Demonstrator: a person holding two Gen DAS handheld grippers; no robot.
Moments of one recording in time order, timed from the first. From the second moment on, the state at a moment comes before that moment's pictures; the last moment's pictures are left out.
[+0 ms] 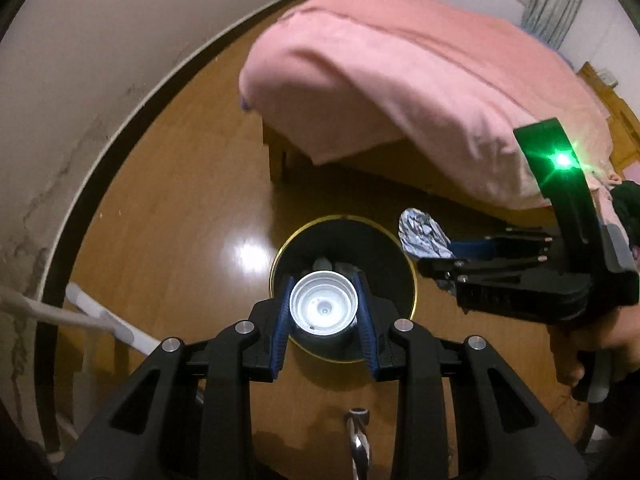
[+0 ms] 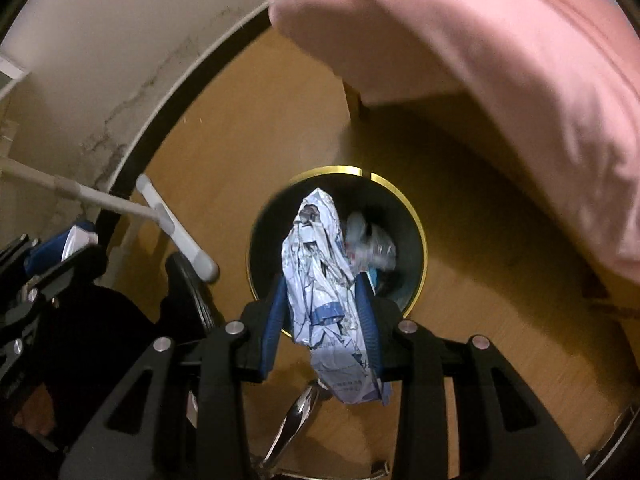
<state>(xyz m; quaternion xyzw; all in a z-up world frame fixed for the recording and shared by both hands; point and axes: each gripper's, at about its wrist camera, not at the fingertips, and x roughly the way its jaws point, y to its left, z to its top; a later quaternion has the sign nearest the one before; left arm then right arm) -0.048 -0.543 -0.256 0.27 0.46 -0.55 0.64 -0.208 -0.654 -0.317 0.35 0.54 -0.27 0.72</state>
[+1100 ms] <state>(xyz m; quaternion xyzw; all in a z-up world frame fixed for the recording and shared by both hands) -0.088 -0.579 -0.258 0.29 0.46 -0.57 0.62 -0.253 -0.685 -0.270 0.39 0.47 -0.32 0.73</state>
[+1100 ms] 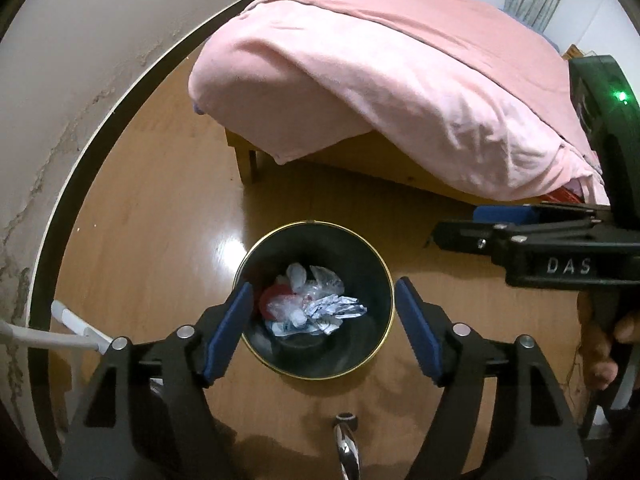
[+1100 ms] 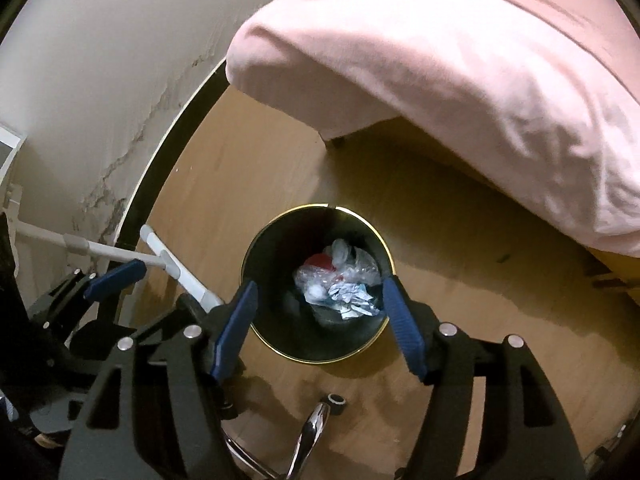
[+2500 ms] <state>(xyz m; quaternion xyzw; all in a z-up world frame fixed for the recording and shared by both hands) 0.222 -0.080 -0.082 0.10 0.44 -0.17 0.88 0.146 -0.254 -0.061 0.02 0.49 0.11 0.87</state>
